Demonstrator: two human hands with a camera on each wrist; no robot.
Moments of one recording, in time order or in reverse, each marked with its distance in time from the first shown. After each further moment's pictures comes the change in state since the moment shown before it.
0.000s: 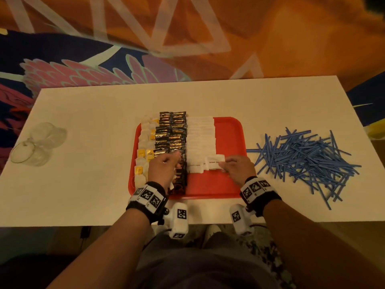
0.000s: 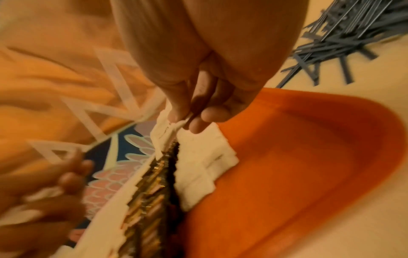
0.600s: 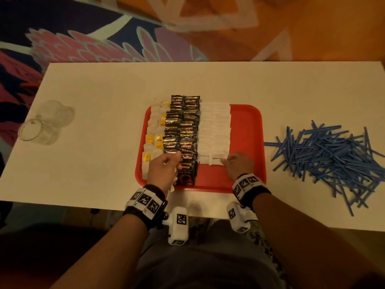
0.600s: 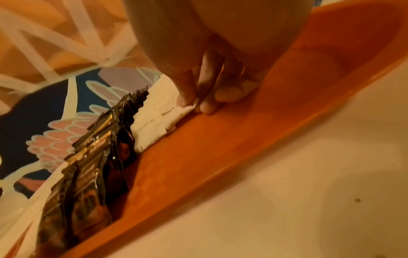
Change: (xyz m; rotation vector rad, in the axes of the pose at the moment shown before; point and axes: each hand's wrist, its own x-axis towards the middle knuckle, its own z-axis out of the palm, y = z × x) left_hand -0.009 -0.022 -0.018 -0.052 0.053 -0.099; right_hand 0.037 0.023 0.058 -0.251 0.021 0.103
